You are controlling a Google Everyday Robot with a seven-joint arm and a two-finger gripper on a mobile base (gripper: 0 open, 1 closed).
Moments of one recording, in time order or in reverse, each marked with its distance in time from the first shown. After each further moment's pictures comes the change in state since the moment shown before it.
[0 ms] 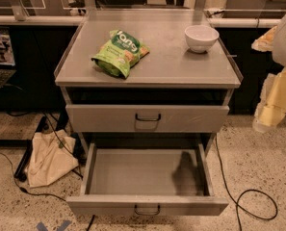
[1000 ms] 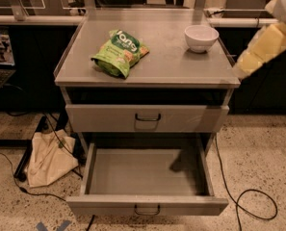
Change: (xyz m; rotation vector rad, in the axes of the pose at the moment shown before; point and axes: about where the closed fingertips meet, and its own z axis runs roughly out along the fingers) arm -0.012 -0.095 -0.014 0.190 -0.188 0.254
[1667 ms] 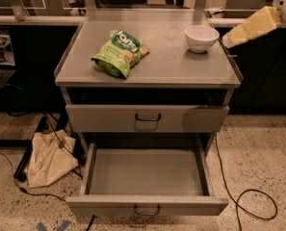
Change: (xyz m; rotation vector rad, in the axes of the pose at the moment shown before) arm 0.001 -0.079 0.038 0.062 -0.154 0.438
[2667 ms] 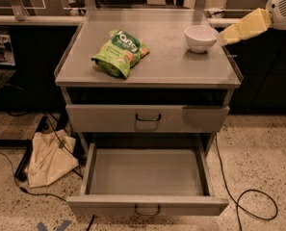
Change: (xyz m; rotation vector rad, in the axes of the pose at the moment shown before) arm -0.006 -0.001 0.019 -0.017 -0.048 0.073
